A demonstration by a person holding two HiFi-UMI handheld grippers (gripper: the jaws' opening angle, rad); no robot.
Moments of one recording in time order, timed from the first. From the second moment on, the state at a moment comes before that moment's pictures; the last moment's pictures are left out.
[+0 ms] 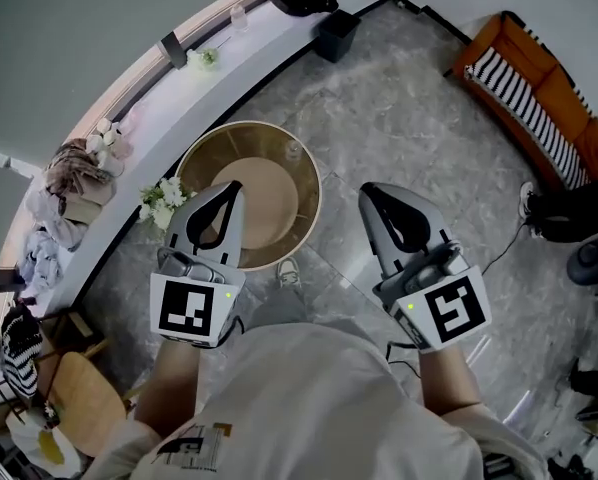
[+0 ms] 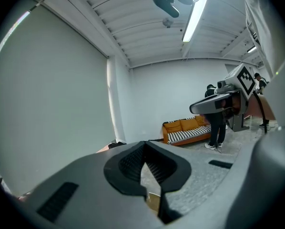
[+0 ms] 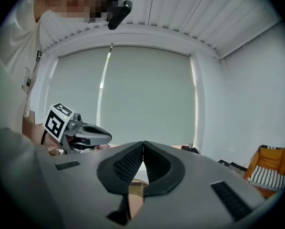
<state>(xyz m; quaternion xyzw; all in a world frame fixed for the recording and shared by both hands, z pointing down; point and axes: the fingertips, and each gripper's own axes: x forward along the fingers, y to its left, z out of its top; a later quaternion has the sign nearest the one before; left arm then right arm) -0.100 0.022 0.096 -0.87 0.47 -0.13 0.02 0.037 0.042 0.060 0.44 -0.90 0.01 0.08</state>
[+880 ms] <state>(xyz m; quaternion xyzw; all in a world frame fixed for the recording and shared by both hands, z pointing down) -0.118 -0.071 0.108 -0.87 0.48 -0.12 0.00 0.021 -0.065 0.083 0.43 -0.90 0.04 0.09</state>
